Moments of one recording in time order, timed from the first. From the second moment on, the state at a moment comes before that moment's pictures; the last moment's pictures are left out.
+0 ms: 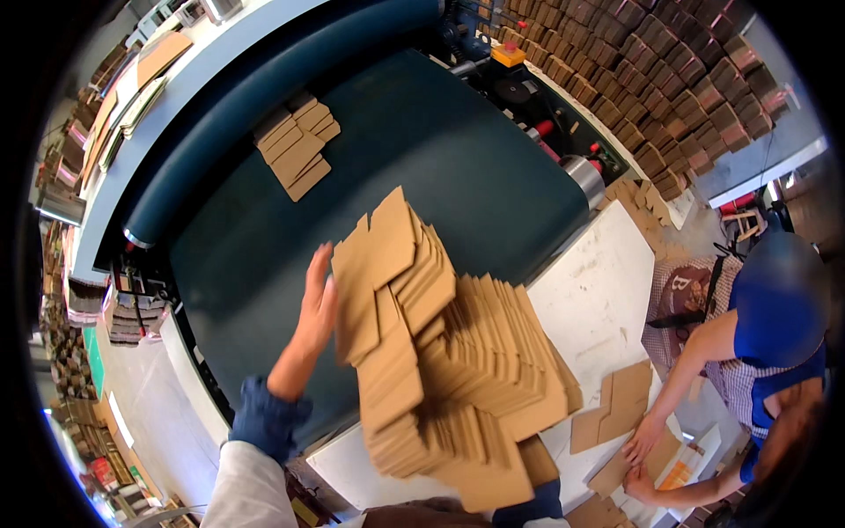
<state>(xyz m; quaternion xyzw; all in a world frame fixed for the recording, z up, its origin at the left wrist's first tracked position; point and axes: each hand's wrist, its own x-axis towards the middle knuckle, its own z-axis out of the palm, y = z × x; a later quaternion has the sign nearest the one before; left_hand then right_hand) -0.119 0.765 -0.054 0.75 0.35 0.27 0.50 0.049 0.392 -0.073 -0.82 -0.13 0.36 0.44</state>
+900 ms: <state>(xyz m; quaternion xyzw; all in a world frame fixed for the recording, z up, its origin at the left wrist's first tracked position) -0.174 0.482 -0.131 0.66 0.19 0.16 0.71 0.024 0.258 -0.083 -0.44 -0.03 0.47 0.76</state>
